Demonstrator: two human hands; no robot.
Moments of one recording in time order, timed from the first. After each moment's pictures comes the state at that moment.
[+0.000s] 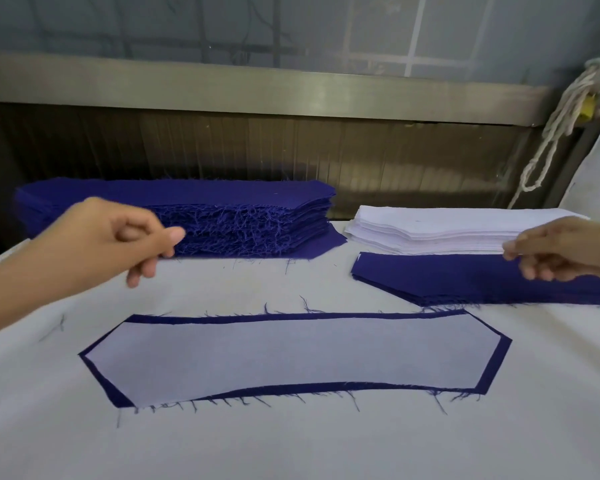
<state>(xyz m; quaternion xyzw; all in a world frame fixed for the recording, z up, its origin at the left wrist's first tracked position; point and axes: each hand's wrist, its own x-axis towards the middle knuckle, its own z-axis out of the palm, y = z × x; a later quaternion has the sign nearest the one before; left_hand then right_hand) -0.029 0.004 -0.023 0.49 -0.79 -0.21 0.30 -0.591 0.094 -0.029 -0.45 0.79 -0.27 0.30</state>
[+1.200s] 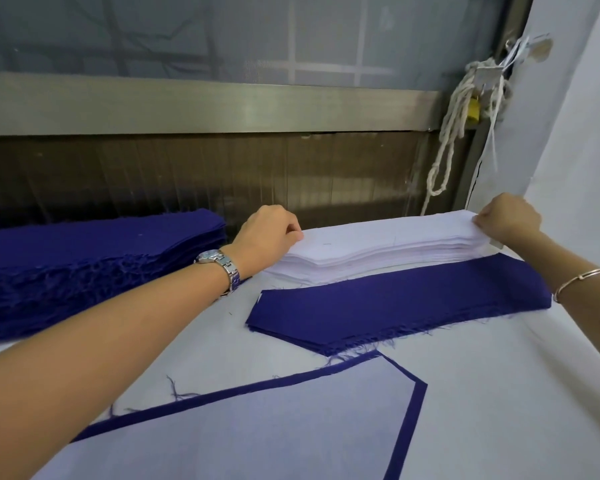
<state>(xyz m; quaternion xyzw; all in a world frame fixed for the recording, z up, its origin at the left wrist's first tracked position) -0.369 -0.111 -0.057 0.35 -0.90 -0.08 0.25 -0.748 0.021 -0.058 -0.30 0.92 -0.24 -0.11</state>
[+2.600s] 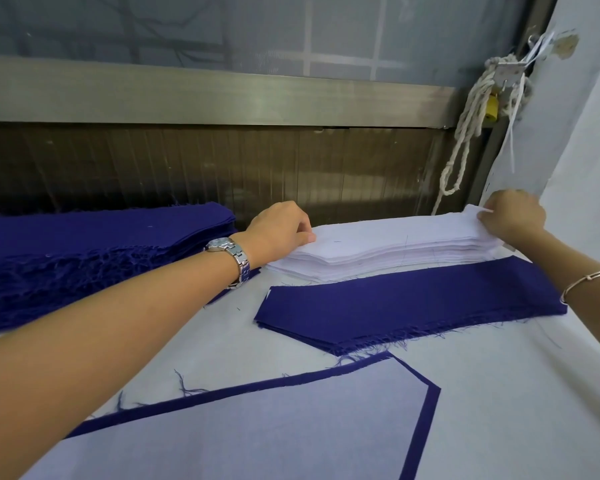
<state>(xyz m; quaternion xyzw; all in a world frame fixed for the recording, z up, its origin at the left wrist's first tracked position) -0.368 -0.110 -0.050 0.33 -0.92 -0.10 0.19 -0.745 0.007 -0.057 -0.34 0.90 -0.20 -0.16</state>
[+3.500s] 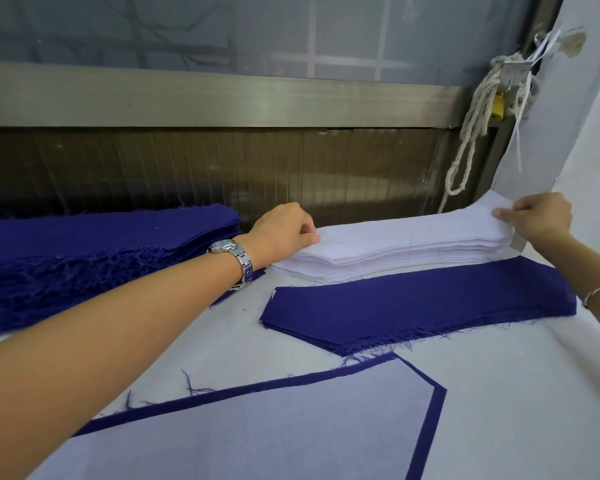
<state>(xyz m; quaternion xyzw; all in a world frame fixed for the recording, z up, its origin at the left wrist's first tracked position) -0.365 -0.111 -0.051 0.33 -0.92 -0.10 0.20 -0.761 0.026 -0.064 -0.29 0.83 -0.46 -0.09</state>
